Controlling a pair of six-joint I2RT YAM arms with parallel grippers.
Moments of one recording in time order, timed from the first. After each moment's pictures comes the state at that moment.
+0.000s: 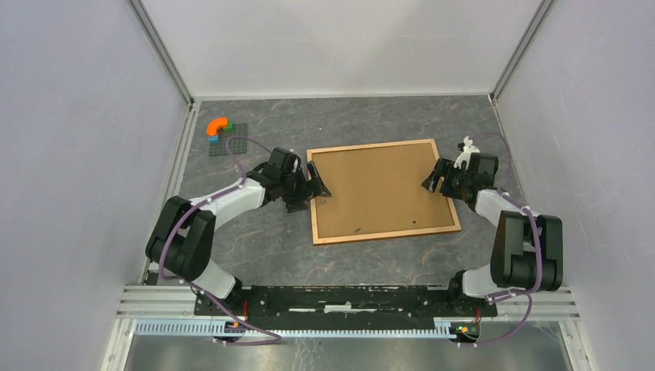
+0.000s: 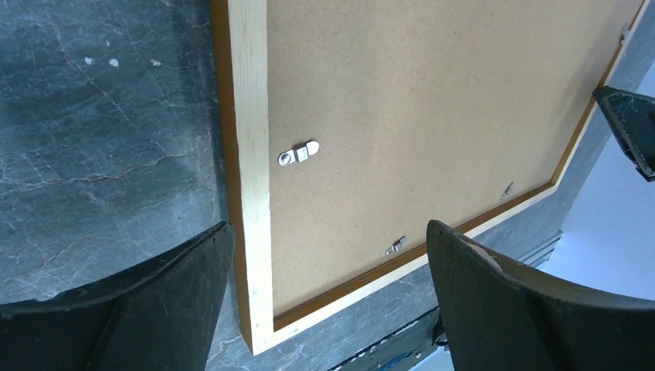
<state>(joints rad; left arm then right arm) -0.48 1.55 0.87 -0.24 0.26 -0.83 -0.15 1.44 0.64 0.02 -0.36 0.19</state>
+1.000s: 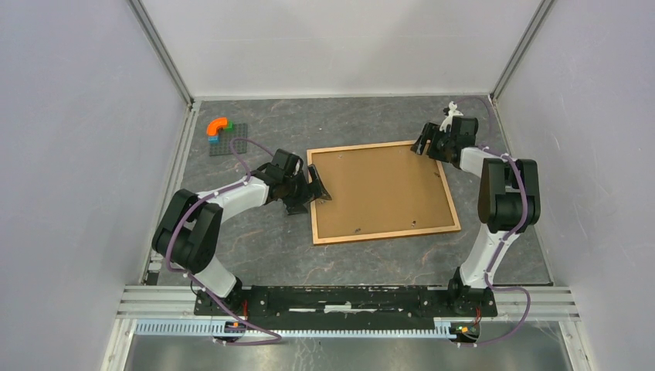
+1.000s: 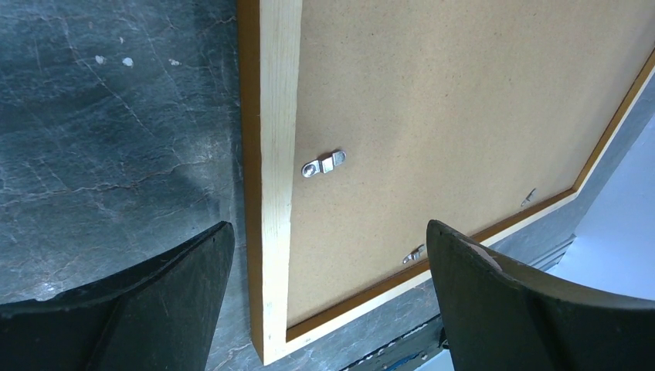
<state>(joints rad) -0.48 1.61 0.88 -0.25 0.27 -0.83 -0.05 1.92 1.13 0.08 -0.31 0.27</state>
